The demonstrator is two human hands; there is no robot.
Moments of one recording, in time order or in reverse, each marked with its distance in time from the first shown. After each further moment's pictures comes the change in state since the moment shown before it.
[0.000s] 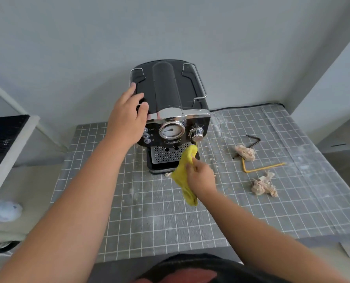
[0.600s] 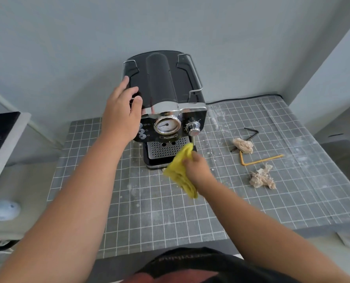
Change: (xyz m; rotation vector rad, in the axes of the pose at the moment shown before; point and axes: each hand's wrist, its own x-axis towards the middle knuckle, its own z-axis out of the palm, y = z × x) left_hand 0.005 -0.016 0.014 -0.165 0.050 -0.014; right_hand 0.013 -0.003 0.001 0.249 -0.213 0.198
